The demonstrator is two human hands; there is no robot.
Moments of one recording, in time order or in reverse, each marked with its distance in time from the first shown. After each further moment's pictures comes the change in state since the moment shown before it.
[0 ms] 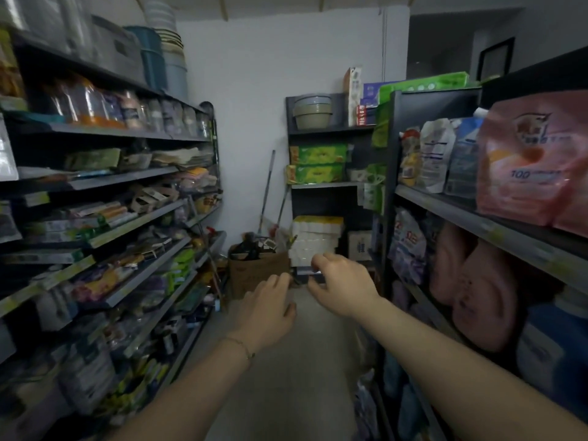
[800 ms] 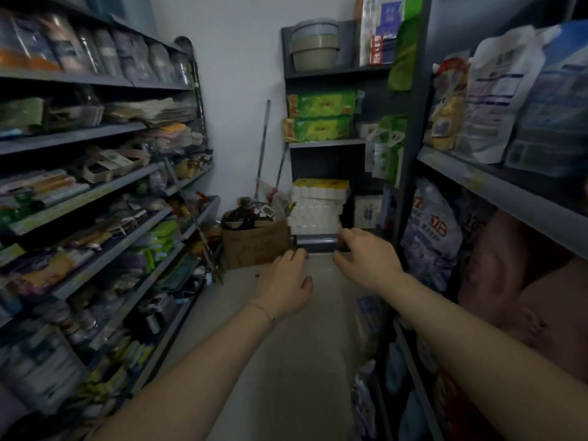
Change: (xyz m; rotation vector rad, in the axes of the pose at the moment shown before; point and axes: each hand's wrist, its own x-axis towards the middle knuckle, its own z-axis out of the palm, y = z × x) left_hand 0.237 -0.024 0.173 -0.055 -0.160 -0.082; right_hand 0.138 0.225 0.139 0.068 -0.087 0.141
